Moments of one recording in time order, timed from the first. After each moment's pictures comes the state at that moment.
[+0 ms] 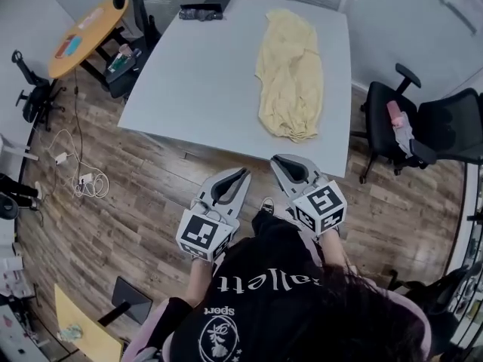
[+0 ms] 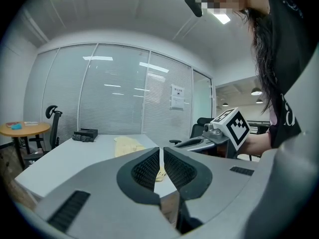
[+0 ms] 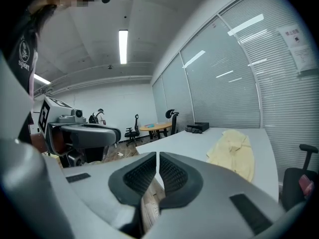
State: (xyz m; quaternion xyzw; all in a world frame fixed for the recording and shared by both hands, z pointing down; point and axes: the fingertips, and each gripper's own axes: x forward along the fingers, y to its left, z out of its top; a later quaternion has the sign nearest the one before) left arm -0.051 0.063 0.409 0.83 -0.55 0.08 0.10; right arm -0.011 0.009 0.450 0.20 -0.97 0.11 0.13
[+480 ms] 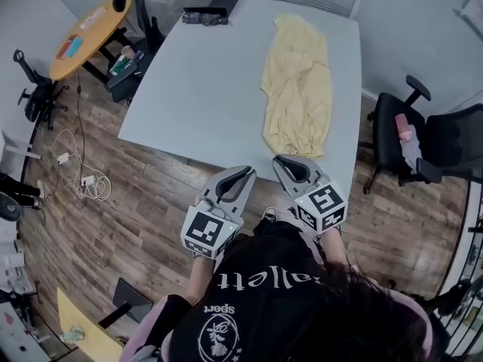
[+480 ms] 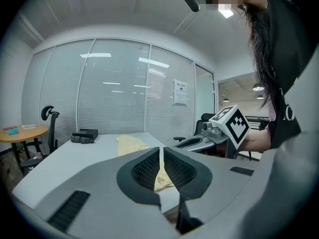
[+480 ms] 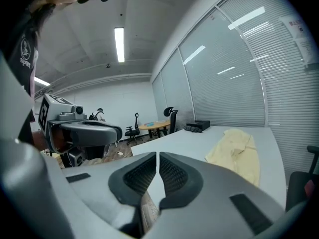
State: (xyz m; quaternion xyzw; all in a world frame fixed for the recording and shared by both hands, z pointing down) left arm -0.074 -0.011 0.416 0.82 -0.55 0.11 0.10; right arm -0.039 -0.062 0.461 0.18 -0.97 0.12 0.14
